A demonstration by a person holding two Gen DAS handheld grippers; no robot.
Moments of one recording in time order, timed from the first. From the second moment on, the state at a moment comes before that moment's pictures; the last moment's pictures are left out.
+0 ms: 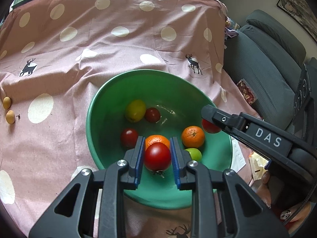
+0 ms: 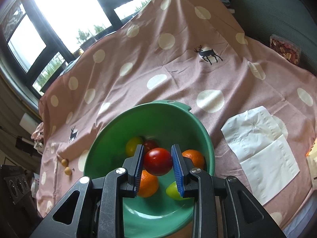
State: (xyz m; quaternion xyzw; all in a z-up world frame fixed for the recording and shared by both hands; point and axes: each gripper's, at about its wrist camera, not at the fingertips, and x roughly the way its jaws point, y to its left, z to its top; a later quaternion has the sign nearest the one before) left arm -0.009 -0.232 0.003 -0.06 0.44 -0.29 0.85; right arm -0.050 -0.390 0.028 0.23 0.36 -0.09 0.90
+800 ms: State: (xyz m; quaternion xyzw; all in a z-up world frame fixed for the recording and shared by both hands) left arm -0.014 -0.227 0.008 -0.07 0.44 -0.31 0.84; right arm -0.048 -0.394 0.024 0.23 0.38 -0.10 0.89
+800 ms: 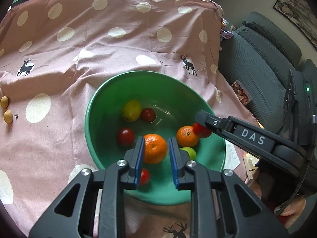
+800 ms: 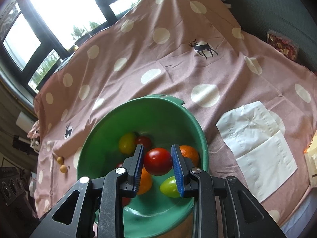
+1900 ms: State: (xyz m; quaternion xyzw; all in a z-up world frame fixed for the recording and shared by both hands) left arm 0.107 0.038 0.015 -0.18 0.45 -0.09 0.87; right arm 0.023 -0.189 0.034 0.05 0.43 0.15 0.89
